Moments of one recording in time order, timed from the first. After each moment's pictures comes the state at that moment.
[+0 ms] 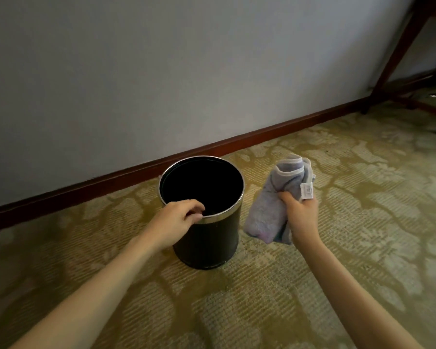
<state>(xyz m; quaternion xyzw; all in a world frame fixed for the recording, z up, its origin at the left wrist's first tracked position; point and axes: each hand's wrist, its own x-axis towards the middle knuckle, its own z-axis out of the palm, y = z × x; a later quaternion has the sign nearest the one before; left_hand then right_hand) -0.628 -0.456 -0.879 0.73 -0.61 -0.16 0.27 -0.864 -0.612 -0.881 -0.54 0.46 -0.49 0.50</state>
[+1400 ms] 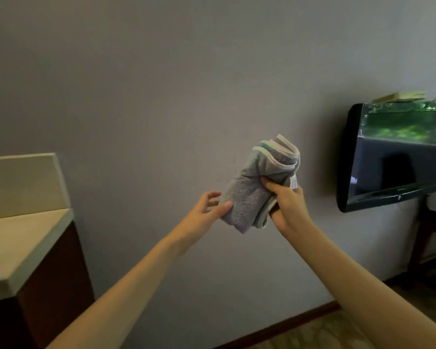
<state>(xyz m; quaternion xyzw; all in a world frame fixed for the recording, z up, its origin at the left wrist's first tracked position) -0.564 -0.343 0.039 0.64 -0.48 -0.21 0.55 -0.696 -0.475 0.063 -0.45 0.08 -0.52 0.73</state>
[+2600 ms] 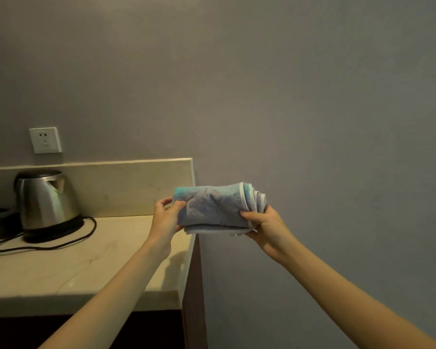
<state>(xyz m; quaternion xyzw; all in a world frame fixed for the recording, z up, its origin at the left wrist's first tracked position) -0.250 -0.099 0.031 0.62 -0.14 0.01 0.78 -0.362 -0.284 0.021 -0.55 0.02 -0.23 0.80</state>
